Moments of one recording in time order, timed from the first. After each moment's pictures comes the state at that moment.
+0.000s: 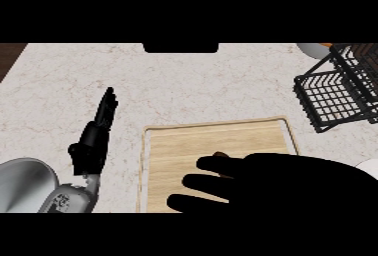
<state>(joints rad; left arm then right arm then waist) -0.16 0.24 -0.28 -1.52 0.06 0.39 0.00 -1.01 -0.62 0.54 -2.09 -0.38 0.98 0.65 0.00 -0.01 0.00</state>
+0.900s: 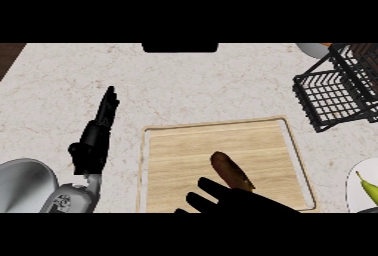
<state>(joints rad) -0.16 0.21 -0.26 -1.54 0.03 0.36 0.03 -1.00 -0.59 0.78 -2.17 -0.29 0.97 0.84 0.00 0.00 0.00</state>
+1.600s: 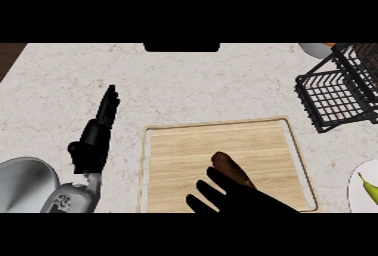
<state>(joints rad) -0.16 0.19 -0.24 -1.55 0.01 0.33 0.04 -0.93 -0.58 0.80 -2.19 -0.03 1.10 0.76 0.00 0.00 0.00</state>
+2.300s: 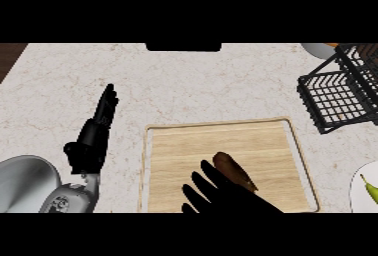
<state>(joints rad) -0.15 0.18 -0.22 -1.58 -0.02 0.31 0.06 -0.84 -0.51 0.88 -2.16 0.44 1.13 0.53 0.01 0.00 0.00</state>
